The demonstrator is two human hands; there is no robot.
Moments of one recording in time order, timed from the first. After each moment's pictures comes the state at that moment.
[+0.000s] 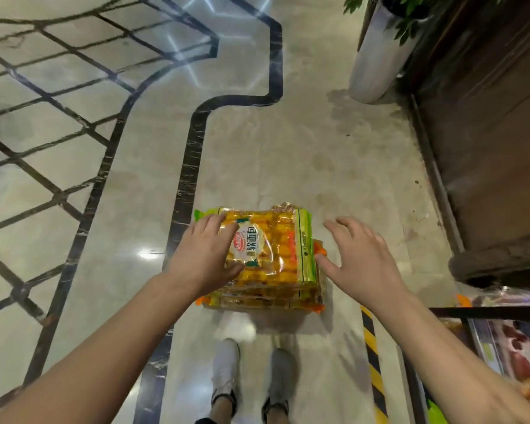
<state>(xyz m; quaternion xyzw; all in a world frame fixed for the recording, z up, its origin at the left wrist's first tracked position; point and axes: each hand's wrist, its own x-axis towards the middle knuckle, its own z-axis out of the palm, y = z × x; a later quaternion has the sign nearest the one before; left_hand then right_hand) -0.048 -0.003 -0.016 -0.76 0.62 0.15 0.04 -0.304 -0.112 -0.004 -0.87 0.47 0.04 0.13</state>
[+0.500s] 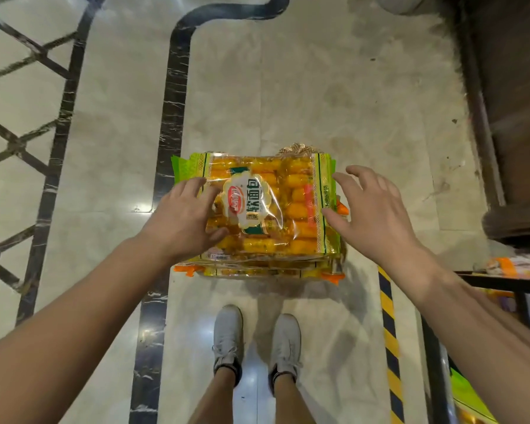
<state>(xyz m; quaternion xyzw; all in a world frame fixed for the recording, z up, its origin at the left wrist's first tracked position) 0.001 -0.027 -0.173 -0.76 0.60 0.22 0.07 -0.283 -0.162 -0.171 -0.87 0.47 0.05 0.12</state>
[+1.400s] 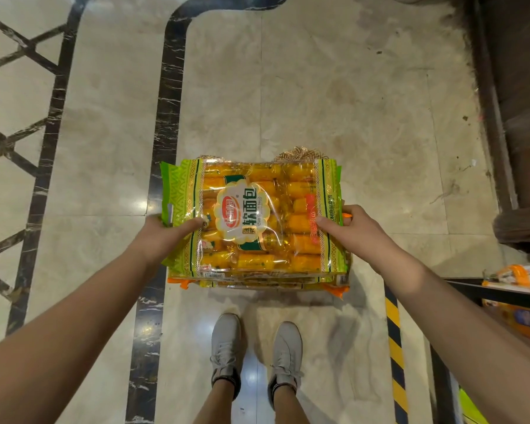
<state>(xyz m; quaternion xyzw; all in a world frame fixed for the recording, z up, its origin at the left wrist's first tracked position) 0.034 -0.024 -0.258 -0.83 0.10 0.48 -0.26 -0.274 -0.188 -0.248 -0.59 0.63 0.08 0.50</state>
